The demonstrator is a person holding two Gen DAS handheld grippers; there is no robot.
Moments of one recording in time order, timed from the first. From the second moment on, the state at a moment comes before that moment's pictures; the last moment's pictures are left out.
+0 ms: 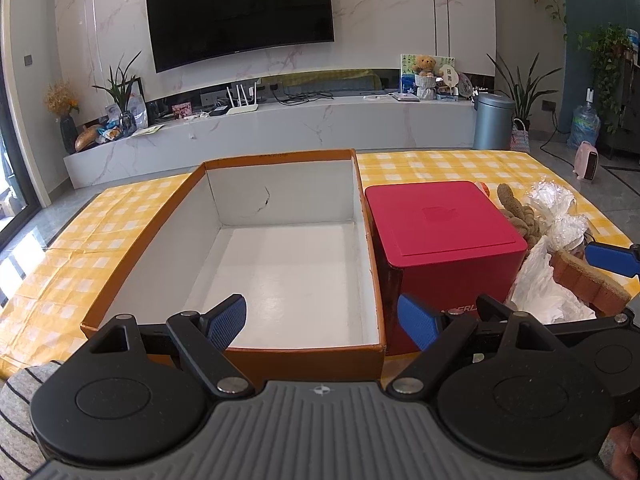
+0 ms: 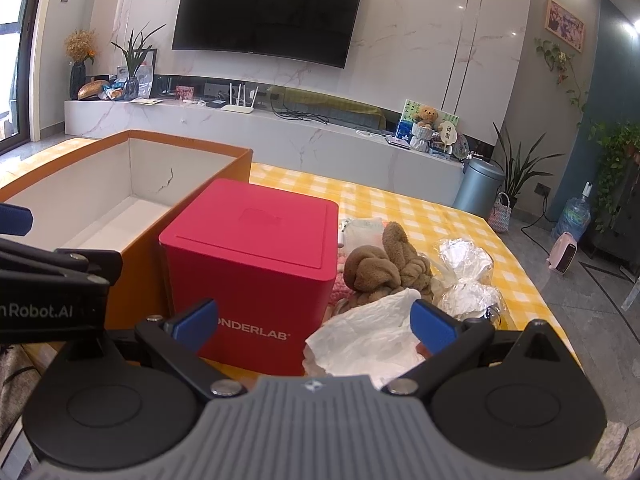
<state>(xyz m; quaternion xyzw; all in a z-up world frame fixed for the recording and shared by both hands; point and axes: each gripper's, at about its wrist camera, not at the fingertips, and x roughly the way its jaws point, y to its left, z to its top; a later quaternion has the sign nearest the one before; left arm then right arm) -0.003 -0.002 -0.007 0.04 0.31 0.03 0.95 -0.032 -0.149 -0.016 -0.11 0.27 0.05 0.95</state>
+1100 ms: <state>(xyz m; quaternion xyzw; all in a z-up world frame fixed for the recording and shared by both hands) 0.000 -0.001 -0.007 0.03 0.32 0.03 0.95 -0.027 -0.153 -0.019 -0.09 0.28 0.05 0.95</state>
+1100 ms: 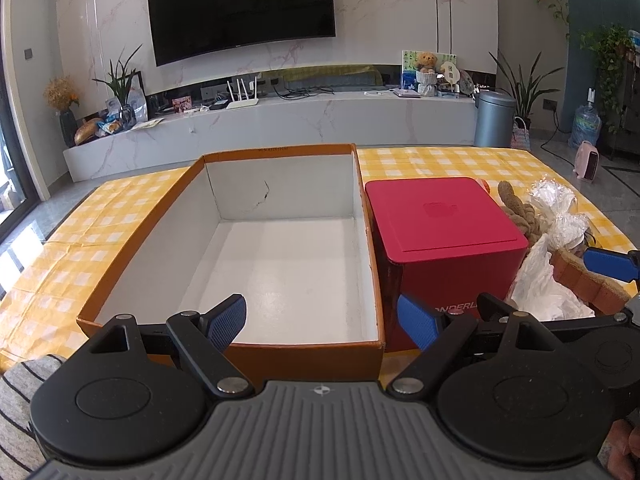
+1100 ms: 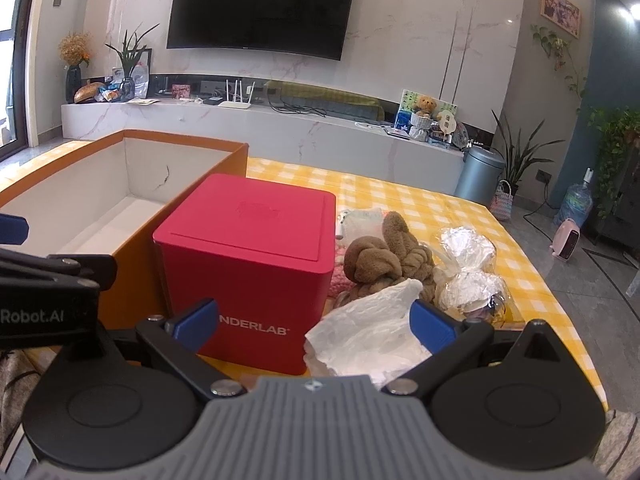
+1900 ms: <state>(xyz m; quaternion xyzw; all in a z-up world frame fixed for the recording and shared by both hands) 0.002 -0.005 0.005 0.03 0.30 -0.01 0.95 -0.022 -0.175 -0.012 -0.09 0.28 0.04 0.95</state>
